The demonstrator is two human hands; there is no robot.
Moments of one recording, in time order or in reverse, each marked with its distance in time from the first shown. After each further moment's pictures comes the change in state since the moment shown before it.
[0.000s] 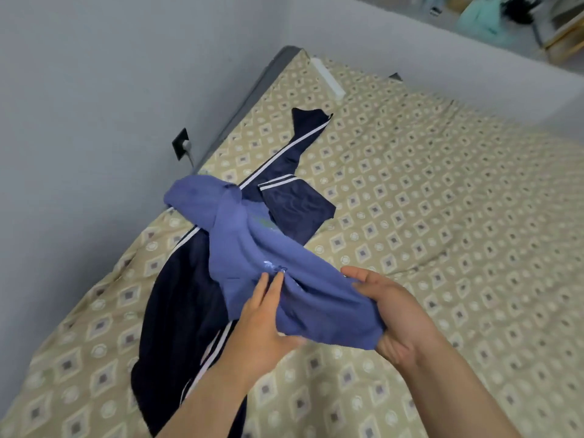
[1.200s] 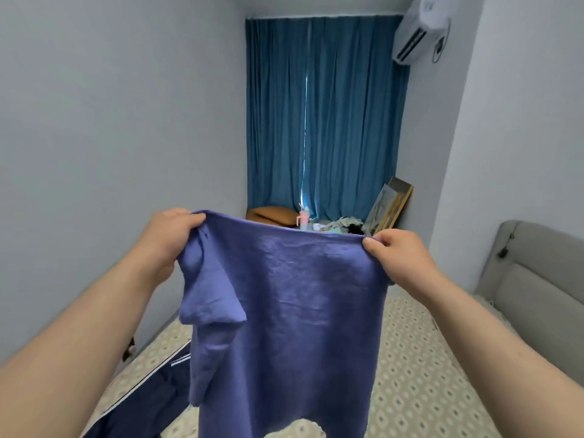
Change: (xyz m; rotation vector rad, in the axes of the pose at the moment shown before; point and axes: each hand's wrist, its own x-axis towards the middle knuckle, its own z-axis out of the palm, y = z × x) left_hand -0.304 0.630 -0.100 -0.568 0.616 0.380; right_hand -0.583 -0.273 -0.294 -0.909 0.609 -1.228
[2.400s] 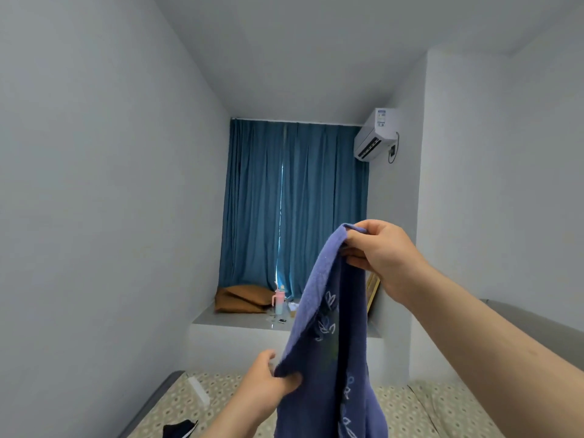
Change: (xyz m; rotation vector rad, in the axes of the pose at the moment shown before) left_hand -0.016 -0.057 0.082 0.235 -0.555 -0.104; right_hand 0.056 -0.159 -0.022 0.638 0.040 -0.144
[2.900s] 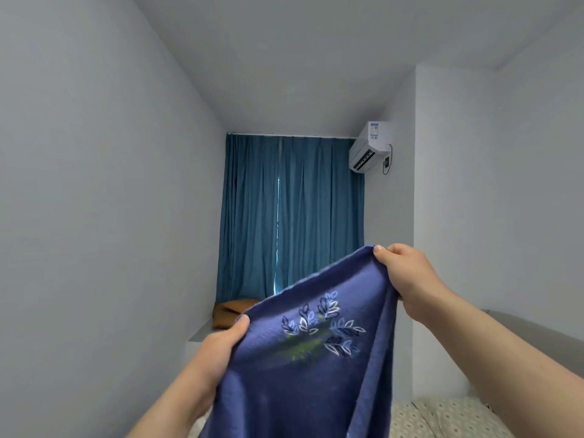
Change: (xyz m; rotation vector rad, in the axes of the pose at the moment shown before) left_hand 0.017 0.042 -0.068 -0.417 0.077 0.116; right_hand 0.021 0.019 -0.046 -0.185 0.272 0.098
